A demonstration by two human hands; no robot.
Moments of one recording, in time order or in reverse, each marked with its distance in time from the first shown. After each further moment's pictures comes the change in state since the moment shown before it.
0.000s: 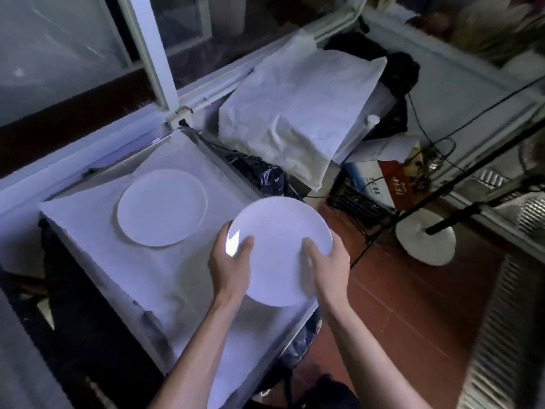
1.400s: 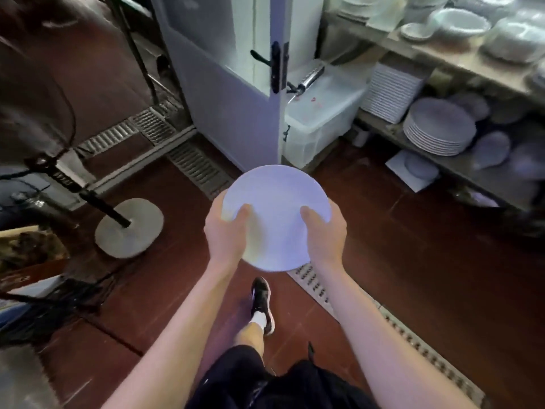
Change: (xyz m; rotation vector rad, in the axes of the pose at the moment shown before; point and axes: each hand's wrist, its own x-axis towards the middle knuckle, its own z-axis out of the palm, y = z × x) left_hand -0.656 -0.016 0.526 0.310 -1.413 0.375; right_hand -0.240 0.266 -0.715 0.536 1.470 0.284
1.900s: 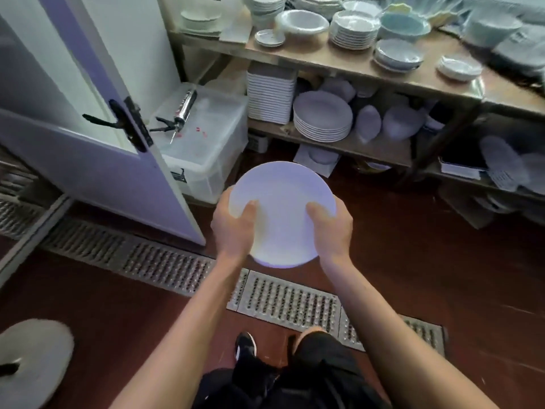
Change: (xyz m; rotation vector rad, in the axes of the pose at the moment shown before) left_hand 0.090 0.083 0.260 0.030 -0.554 0.181; right_hand 0.194 -0.040 -0.105 -0.006 0.498 0.017
